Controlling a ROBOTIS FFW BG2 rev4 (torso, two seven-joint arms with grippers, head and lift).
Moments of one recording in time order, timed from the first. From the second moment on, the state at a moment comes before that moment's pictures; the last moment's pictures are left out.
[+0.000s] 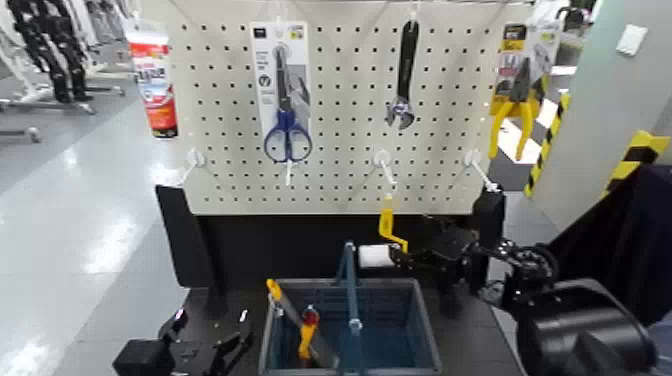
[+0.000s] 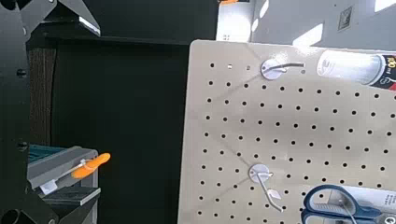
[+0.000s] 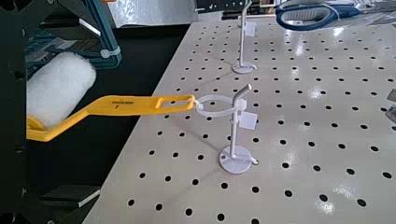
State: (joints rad) left arm 0.22 0.10 -0.08 -1.59 0.17 -0.25 -0.03; right arm -0.31 -0.20 0.13 -1.41 -0.10 0.17 0.72
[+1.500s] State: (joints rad) left arm 0.21 0.10 -0.08 -1.59 0.17 -0.25 -0.03; right arm -0.48 -0.20 0.25 -1.15 -0.17 0.09 0.82
